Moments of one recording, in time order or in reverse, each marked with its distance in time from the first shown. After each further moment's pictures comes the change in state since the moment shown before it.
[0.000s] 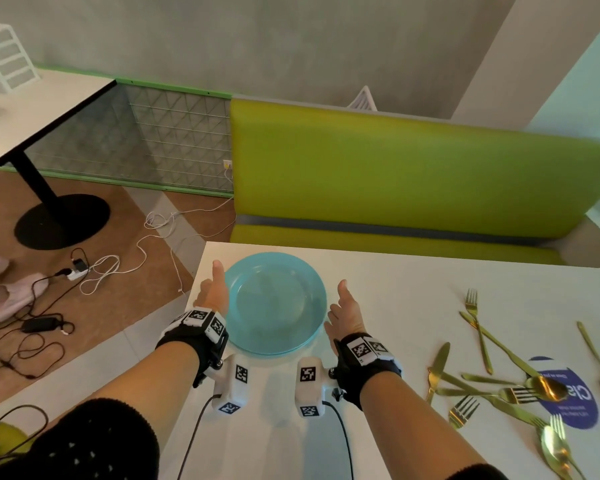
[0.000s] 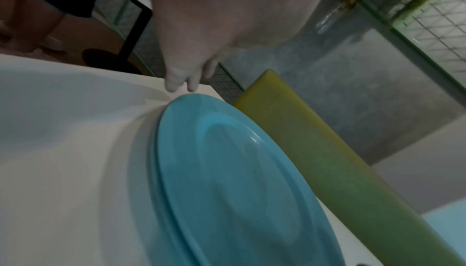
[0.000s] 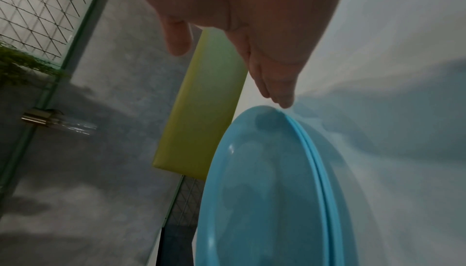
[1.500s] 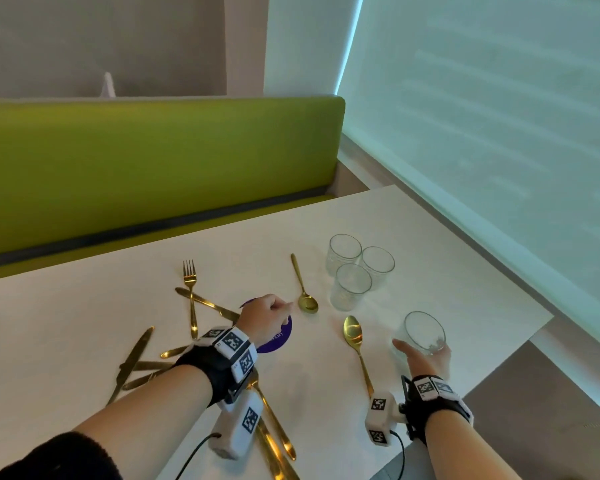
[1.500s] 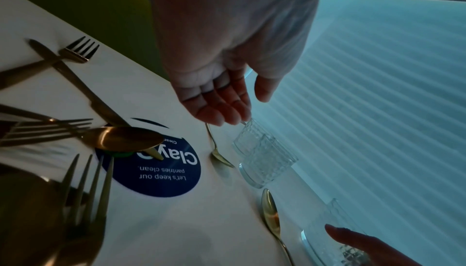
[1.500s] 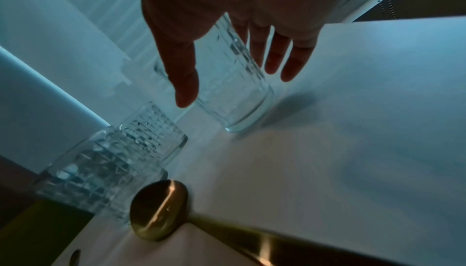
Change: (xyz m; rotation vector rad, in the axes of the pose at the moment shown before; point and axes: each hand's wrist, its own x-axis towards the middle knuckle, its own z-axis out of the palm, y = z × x) left_hand -0.392 0.010 0.449 0.530 -0.734 0.651; right_hand -0.096 -0.067 -0.652 -0.015 1.034 -0.204
